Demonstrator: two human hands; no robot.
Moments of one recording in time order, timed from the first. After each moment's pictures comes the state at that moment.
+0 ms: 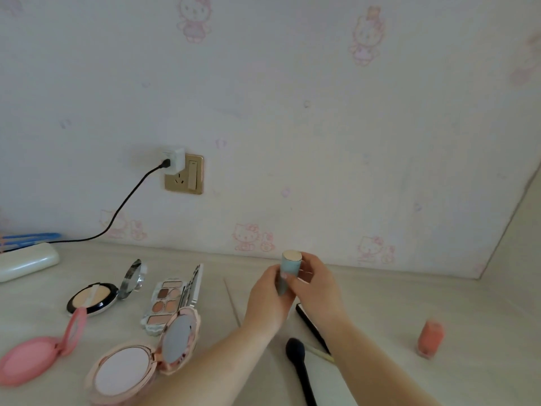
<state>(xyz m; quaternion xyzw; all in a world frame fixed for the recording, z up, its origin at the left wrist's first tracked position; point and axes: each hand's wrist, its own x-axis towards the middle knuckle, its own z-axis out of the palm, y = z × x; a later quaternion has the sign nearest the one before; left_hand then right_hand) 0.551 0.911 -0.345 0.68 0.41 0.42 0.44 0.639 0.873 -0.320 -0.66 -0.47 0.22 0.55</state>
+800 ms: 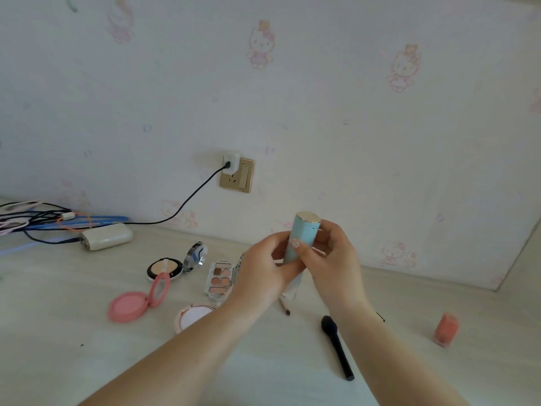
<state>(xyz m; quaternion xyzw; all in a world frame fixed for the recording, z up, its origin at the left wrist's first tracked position) 0.435 0.856 -0.276 0.68 0.30 0.52 0.43 0.536 0.810 -0.246 -0.56 -0.53 0.17 0.62</state>
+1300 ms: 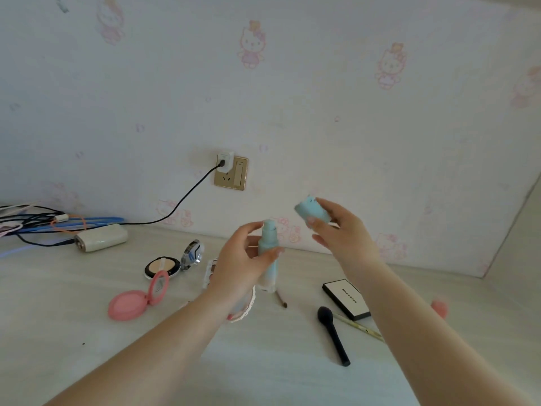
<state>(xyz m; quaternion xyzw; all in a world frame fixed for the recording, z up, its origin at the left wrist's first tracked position) 0.406 0.869 -0.283 0.63 0.33 0.53 0.45 0.567 0.820 -0.223 -0.59 -0.54 0.19 0.56</state>
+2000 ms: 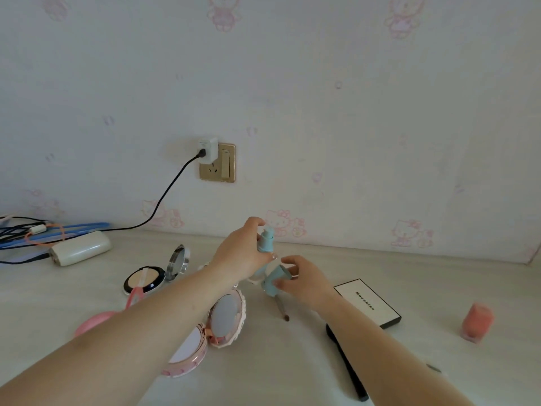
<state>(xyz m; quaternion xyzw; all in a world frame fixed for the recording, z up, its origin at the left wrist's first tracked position) 0.449 0.962 -0.290 0.80 0.46 0.29 0.24 0.598 0.919 -0.347 -0.69 -0.56 0.29 0.35</state>
